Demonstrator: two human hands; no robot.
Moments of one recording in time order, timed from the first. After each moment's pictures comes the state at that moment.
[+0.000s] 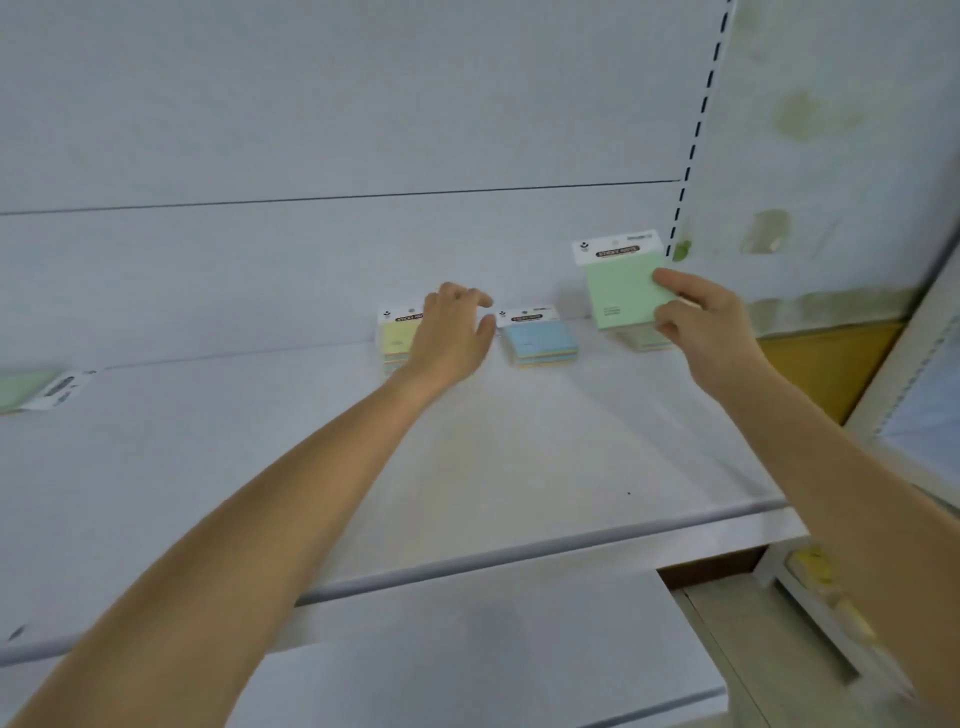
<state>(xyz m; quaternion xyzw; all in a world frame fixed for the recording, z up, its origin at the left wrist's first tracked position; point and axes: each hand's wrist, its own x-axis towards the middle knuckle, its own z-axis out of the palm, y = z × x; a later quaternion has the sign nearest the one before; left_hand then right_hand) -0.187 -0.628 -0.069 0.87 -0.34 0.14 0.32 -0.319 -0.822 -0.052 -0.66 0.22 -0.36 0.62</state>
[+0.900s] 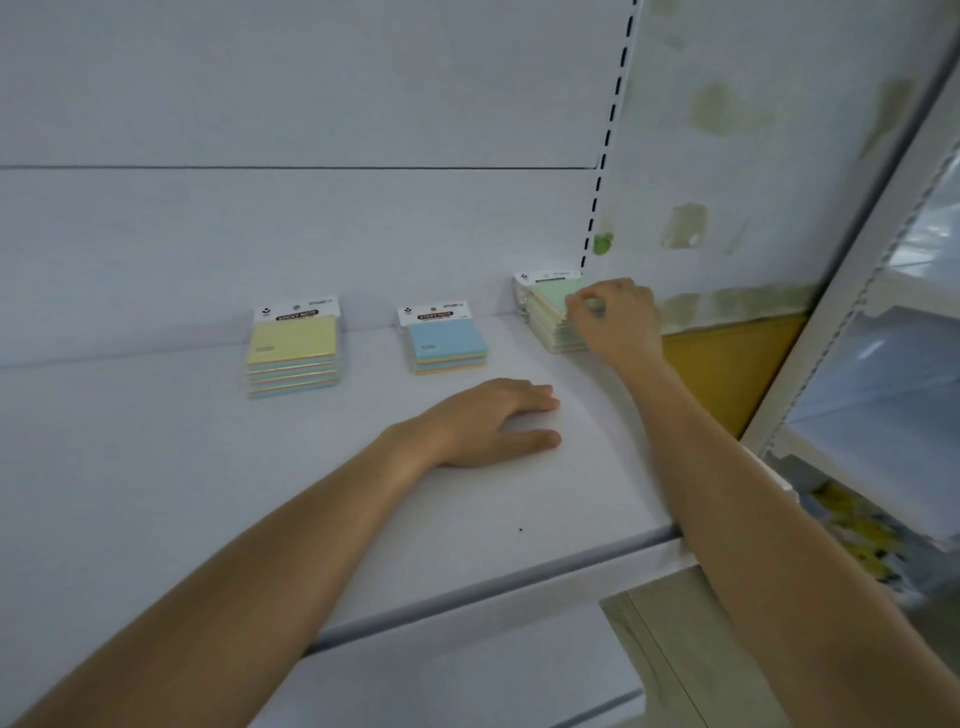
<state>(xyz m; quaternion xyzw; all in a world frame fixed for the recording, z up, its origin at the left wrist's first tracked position) -0.252 -0.709 -0.102 0.79 -0.57 -0.12 0.18 -0.285 -0.905 -0.082 -0.89 0.29 -0.31 0.16</state>
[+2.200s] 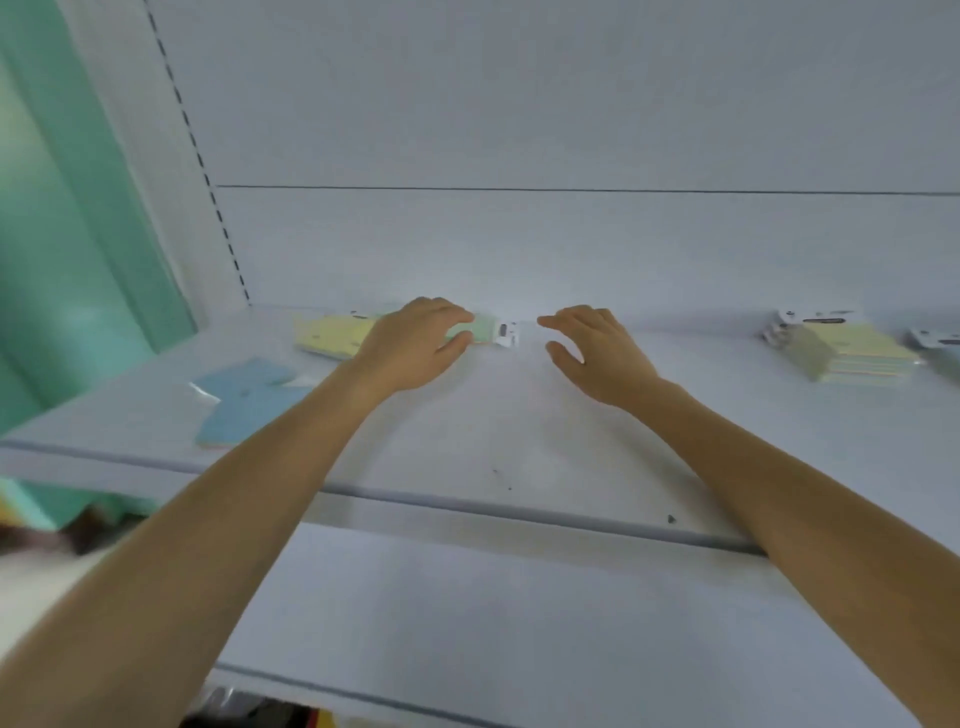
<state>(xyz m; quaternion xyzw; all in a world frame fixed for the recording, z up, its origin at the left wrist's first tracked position) -0.115 -0.151 -0.057 0.94 -0.26 0.17 0.11 -0.134 -0.377 -0.089 -0.96 -0.12 -0.20 0.14</state>
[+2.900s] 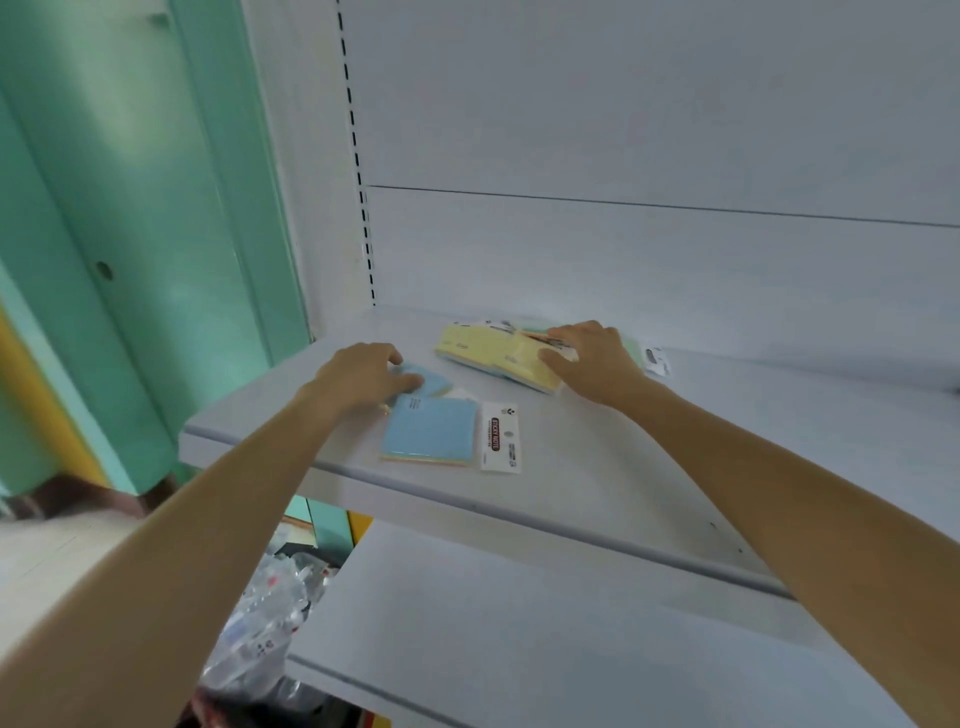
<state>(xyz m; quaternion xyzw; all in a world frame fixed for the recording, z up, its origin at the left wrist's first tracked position) -0.074 0.061 -0.083 0.98 0.01 0.00 0.18 -0.052 -0.204 -0.093 -0.97 -0.11 -0.11 0.18</state>
